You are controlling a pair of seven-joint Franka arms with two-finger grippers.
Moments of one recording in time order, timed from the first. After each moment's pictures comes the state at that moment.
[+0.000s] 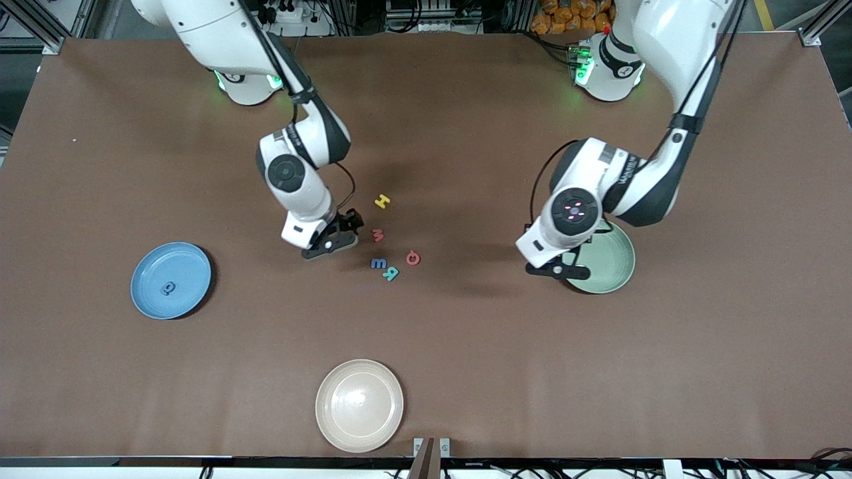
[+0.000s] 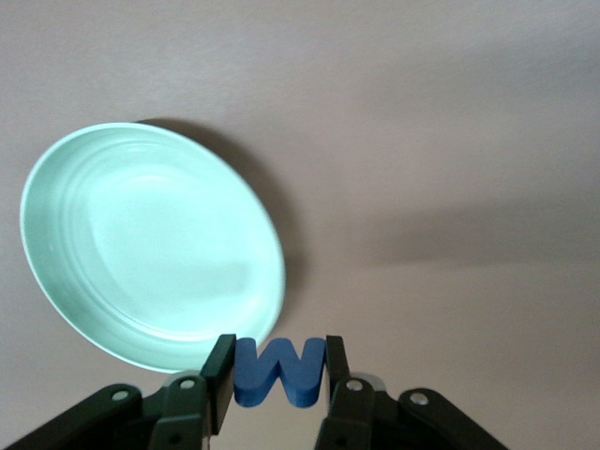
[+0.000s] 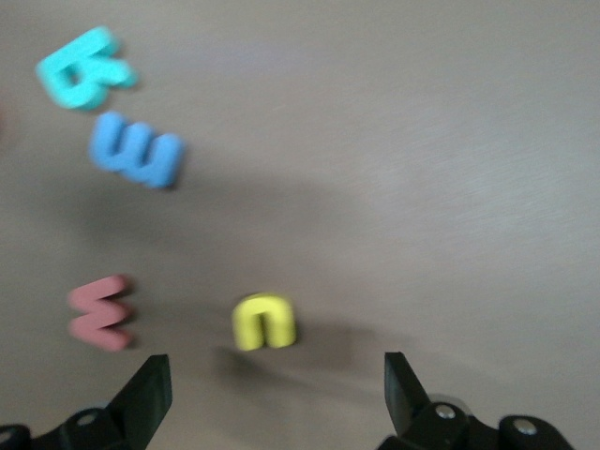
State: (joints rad) left arm -0.30 0.45 -0.14 -1.80 0.13 1.99 -0.33; right arm 0.64 0.45 -0.08 -2.15 0.14 2.65 0.12
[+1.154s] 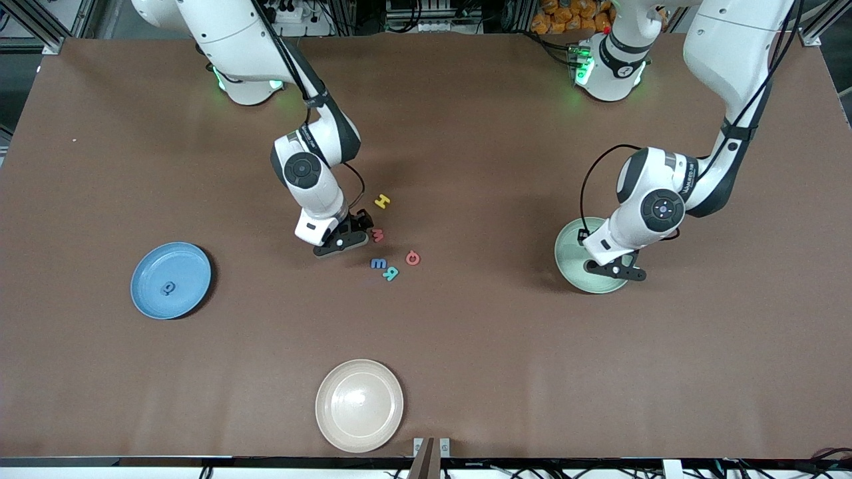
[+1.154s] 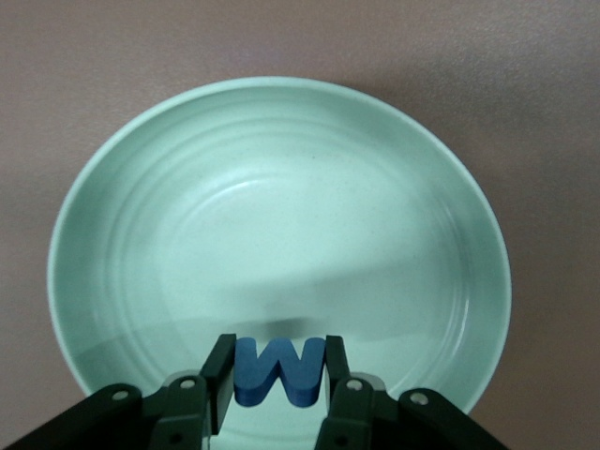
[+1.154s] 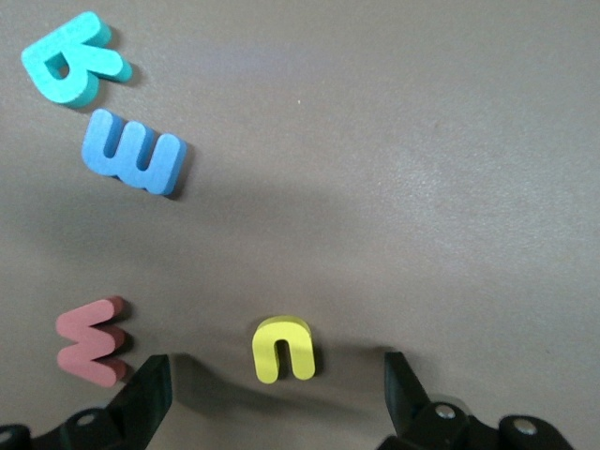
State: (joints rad) left arm -0.05 0.43 -0.18 -2.10 0.13 2.38 -0.11; right arm 0.66 0.51 -0.09 -2.13 0.14 2.70 0.14
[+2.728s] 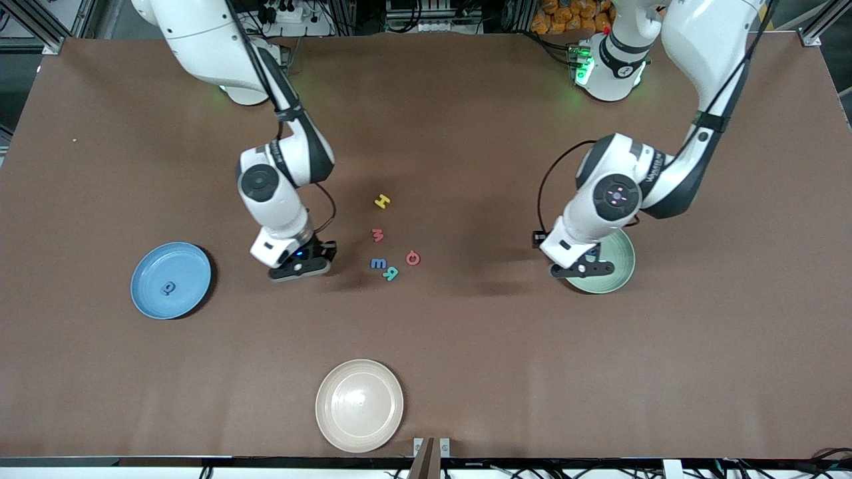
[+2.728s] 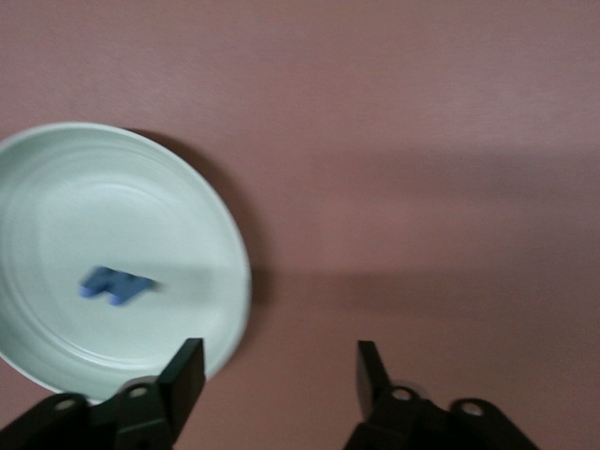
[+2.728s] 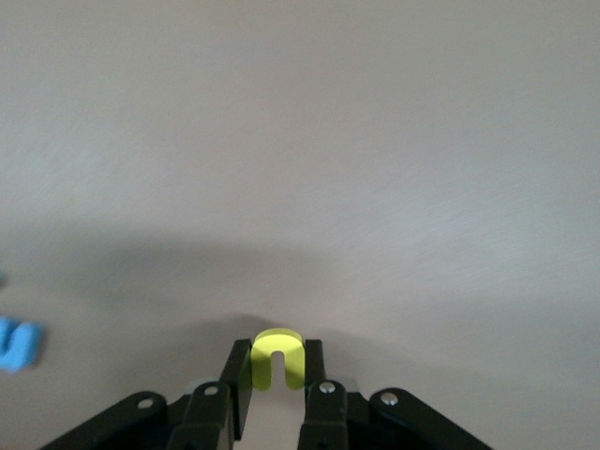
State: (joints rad) left arm -0.12 0.42 -0.35 -1.89 0.13 2.20 -0.61; right arm 0.63 0.47 -0.26 -2.06 0.14 2.71 0.11
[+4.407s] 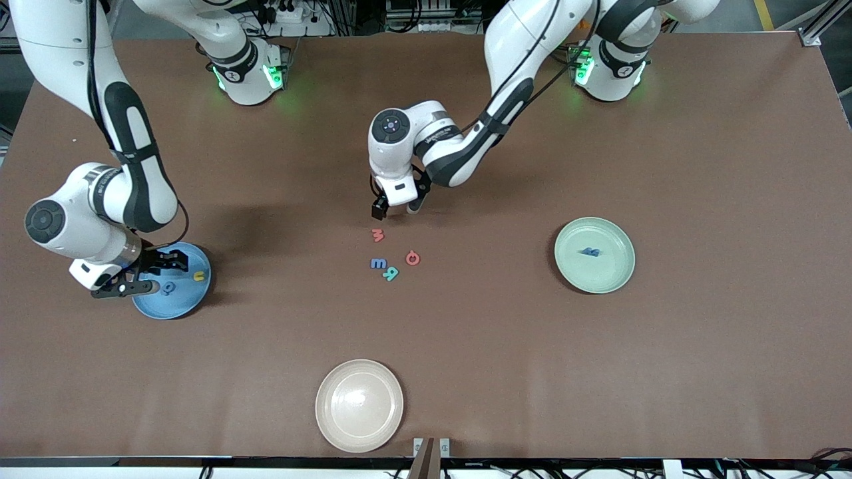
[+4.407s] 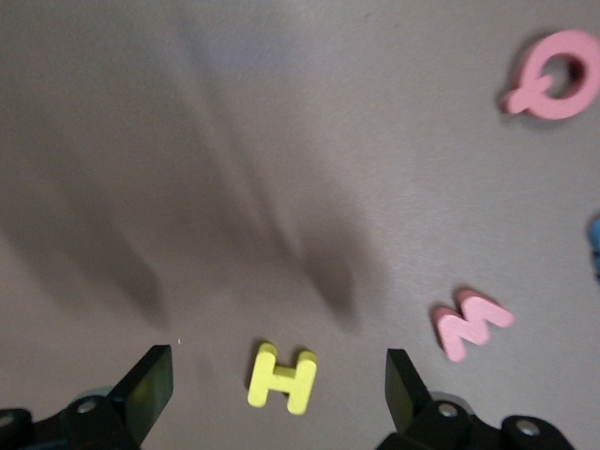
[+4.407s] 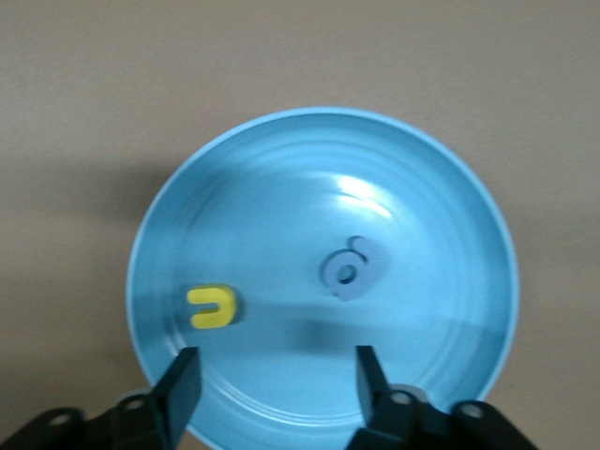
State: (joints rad) left arm -0.83 0.85 -0.21 -1.46 0.12 2.38 -2.22; right arm 0.19 0.47 -0.37 -2.01 0.22 2.41 -0.44
